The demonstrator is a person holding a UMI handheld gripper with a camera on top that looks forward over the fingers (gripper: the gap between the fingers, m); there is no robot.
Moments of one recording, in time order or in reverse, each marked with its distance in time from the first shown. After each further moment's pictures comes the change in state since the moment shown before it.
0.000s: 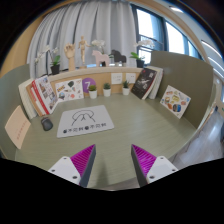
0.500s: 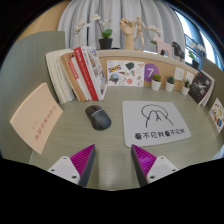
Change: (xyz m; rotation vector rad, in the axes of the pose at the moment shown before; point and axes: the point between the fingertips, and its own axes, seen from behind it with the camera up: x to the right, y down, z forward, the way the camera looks) arm -0.270 0.024 0.082 -0.137 -0.275 -0.174
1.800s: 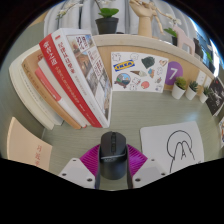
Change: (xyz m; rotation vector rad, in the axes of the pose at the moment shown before) arm -0.034 -0.092 0.136 -0.180 0.021 0.036
